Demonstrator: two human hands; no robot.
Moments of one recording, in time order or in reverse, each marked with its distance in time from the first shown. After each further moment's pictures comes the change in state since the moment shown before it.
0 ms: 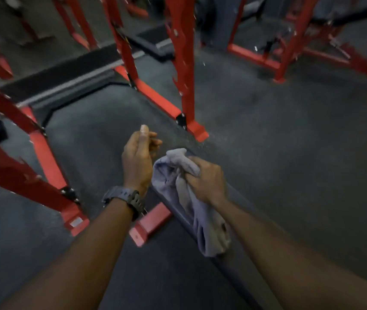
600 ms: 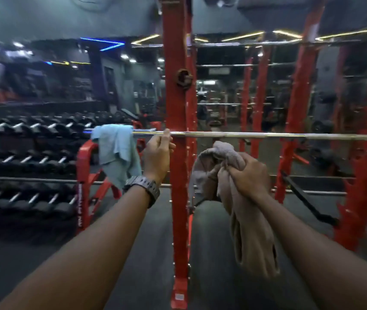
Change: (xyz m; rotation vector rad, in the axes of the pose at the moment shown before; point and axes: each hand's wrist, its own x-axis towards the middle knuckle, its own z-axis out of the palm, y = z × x) left_hand -0.071 0.386 -0.416 0.124 0.783 0.412; right_hand 0.018 -0.547 -0.086 0.220 0.023 -0.680
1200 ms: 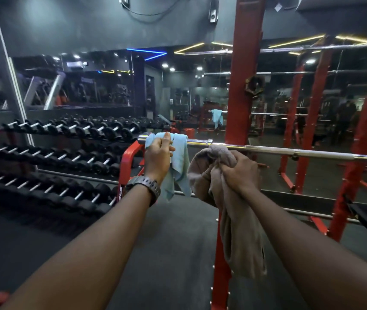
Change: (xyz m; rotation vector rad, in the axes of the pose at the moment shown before) left_hand 0.134 -0.059 -0.167 0.116 0.176 -0.033; right_hand 0.059 -0.153 0.205 0.062 -0.091 -0.077
